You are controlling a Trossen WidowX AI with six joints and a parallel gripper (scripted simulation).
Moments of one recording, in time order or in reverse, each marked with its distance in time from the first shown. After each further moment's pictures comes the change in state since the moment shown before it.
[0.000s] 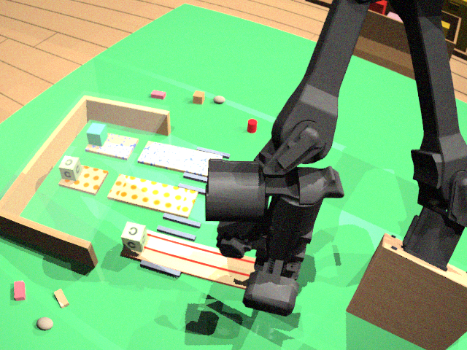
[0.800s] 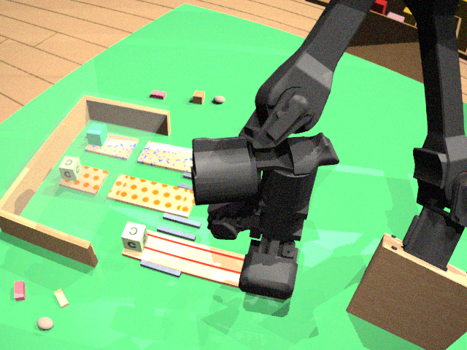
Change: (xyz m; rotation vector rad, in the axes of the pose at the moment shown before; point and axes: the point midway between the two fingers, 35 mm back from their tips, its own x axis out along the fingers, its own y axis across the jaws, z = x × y) arm -0.041 0.000 0.013 -0.033 0.025 0.006
